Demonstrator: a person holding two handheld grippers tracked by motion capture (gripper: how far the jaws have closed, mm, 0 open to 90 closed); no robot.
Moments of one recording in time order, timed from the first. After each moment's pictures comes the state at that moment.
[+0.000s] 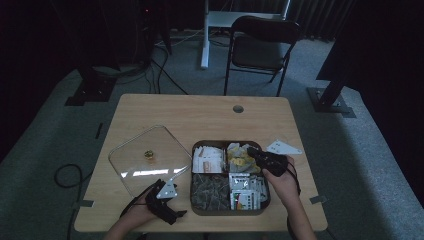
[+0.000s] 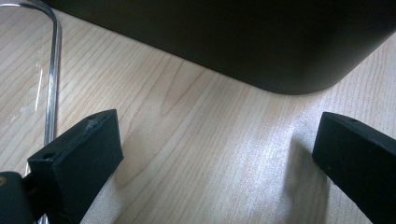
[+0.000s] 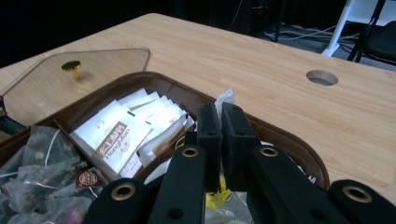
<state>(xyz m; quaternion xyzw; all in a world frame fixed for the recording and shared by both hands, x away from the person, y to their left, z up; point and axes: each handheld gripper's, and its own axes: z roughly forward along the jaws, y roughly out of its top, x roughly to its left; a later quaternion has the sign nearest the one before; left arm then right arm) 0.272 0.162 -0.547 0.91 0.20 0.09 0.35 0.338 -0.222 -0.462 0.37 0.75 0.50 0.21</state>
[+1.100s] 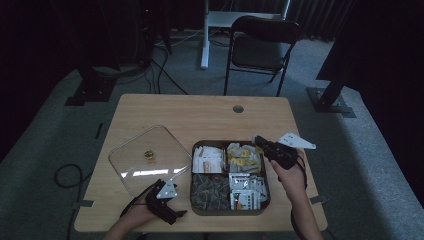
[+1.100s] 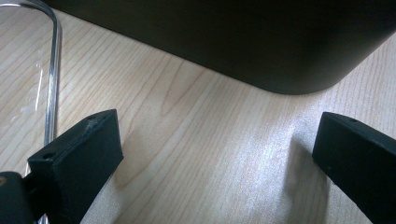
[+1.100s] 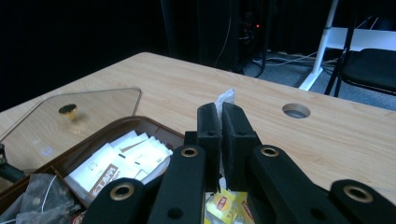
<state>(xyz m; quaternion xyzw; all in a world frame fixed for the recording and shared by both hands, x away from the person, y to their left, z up) 0.272 0.162 -0.547 0.91 0.20 0.09 0.35 0.343 -0.241 -0.432 0.38 0.71 0.54 0.23</state>
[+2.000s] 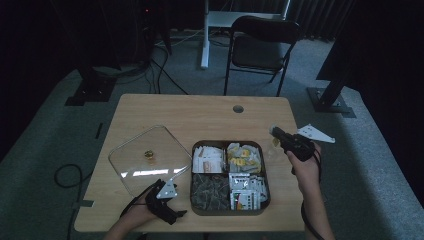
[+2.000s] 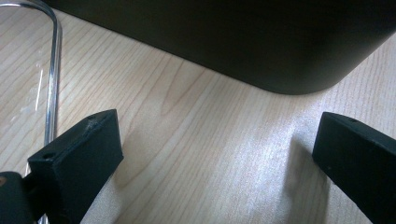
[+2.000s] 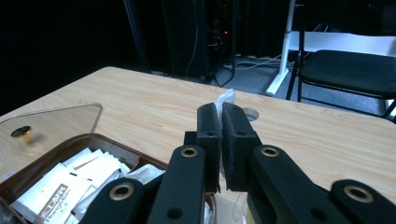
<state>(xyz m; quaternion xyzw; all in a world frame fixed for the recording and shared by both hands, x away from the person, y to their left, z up) 0.272 0.162 -0.547 0.91 0.20 0.09 0.35 0.359 -0.286 -0.420 0.43 0.68 0.54 0.26</state>
